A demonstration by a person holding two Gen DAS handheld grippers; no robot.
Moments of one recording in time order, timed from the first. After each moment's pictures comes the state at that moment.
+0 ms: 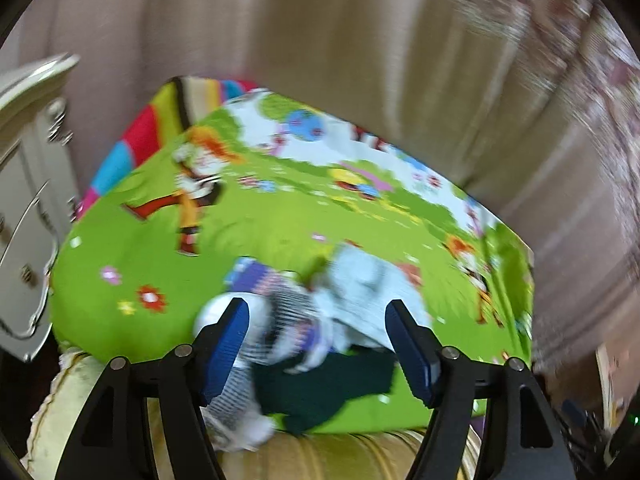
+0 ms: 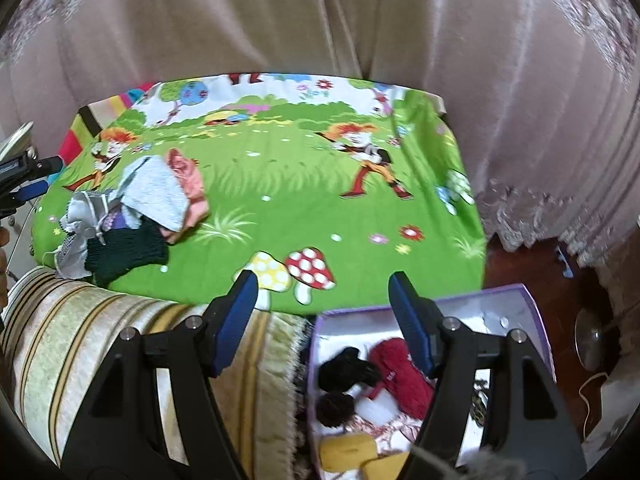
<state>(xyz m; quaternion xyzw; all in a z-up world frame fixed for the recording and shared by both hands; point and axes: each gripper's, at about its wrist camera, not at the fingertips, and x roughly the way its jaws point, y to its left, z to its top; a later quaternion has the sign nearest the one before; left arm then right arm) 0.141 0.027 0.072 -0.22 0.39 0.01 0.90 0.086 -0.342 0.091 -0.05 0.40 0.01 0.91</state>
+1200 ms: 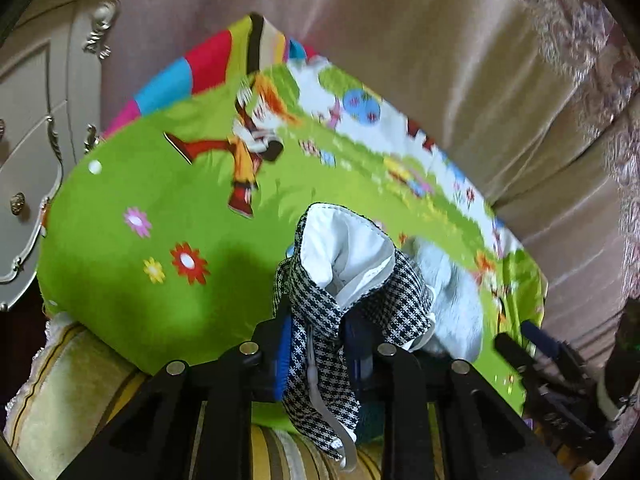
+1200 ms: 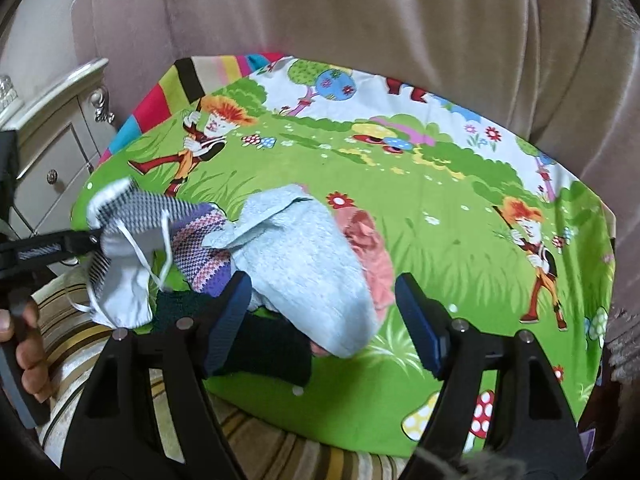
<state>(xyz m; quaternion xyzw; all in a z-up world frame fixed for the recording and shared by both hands) 0.136 0.081 0.009 -0.30 0.39 0.04 0.87 0.198 -0.150 0.054 -0.14 0.40 0.20 0.88</state>
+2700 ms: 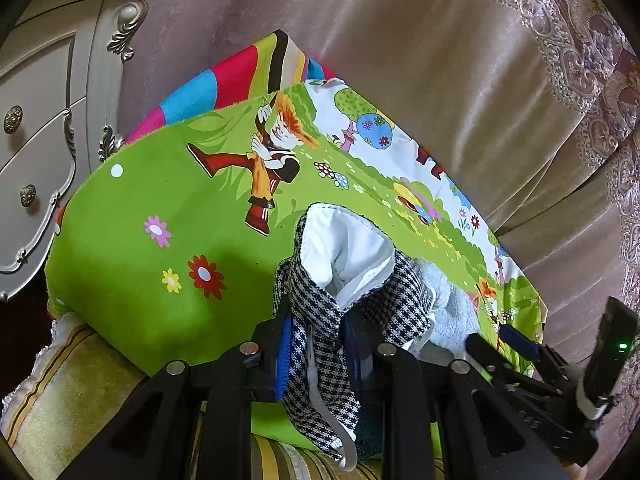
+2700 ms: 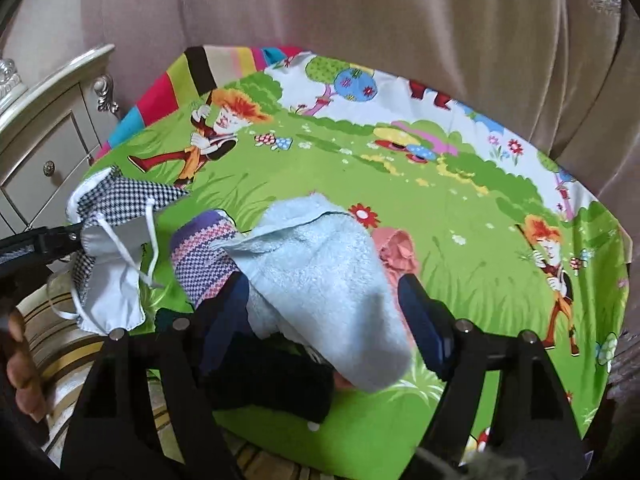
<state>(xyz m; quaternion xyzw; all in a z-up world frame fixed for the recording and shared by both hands) 0.134 0.094 0.004 -0.32 0.37 0.05 0.87 0.219 -0.118 0.037 -0.17 0.40 0.21 0.87</state>
